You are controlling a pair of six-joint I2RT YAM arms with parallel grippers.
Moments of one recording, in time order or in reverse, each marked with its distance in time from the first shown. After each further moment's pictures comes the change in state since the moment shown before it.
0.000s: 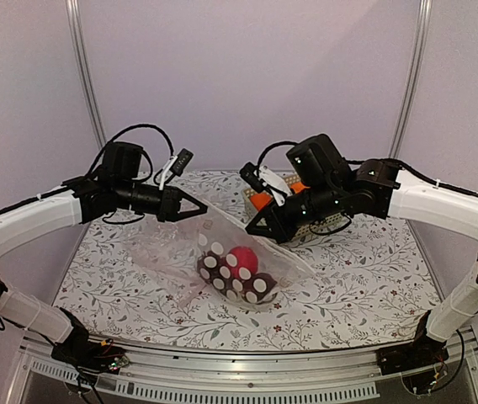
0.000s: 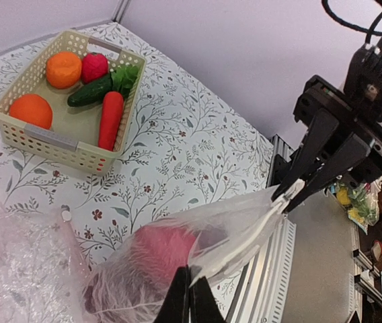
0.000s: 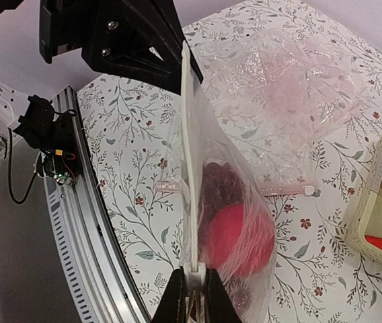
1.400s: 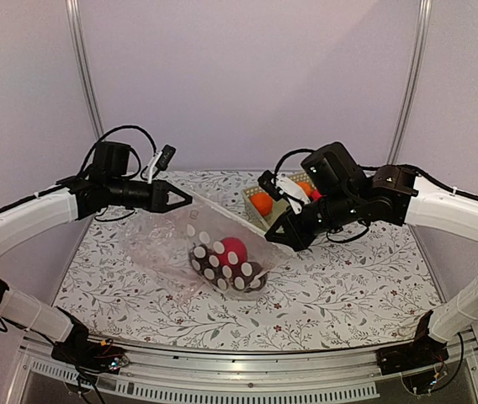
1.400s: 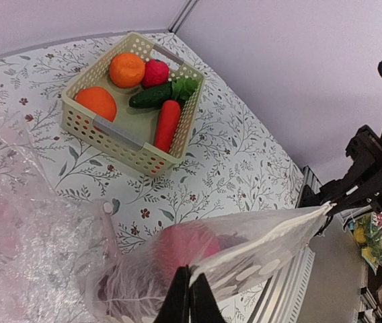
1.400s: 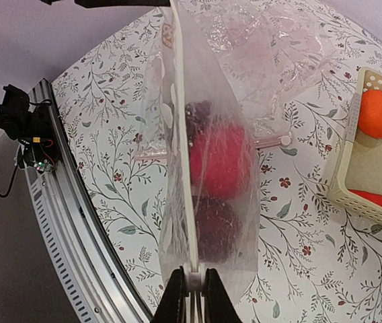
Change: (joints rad) left arm 0.121 0.000 -0.020 0.008 -0.057 -0.053; right arm 0.000 -0.099 -0.095 -0.072 0.090 0.042
